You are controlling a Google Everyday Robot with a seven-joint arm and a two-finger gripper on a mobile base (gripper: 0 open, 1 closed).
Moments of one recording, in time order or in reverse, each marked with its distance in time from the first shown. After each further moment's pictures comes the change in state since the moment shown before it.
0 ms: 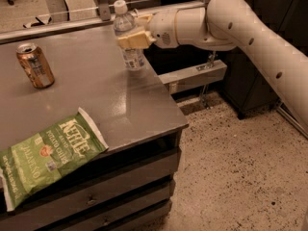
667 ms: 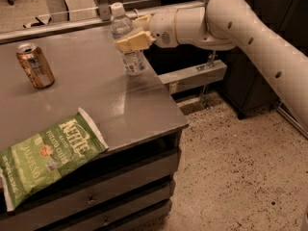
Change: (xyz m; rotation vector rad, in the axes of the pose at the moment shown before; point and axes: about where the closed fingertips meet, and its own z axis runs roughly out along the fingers) arm -0.003 -0.001 0.001 0.000 -0.004 -0.003
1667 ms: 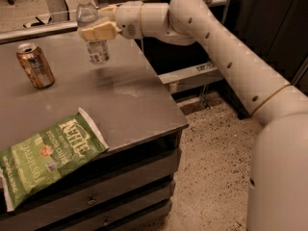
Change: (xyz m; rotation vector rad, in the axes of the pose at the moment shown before) arm -0.041 0.001 0.088 -0.097 -0.159 -0.007
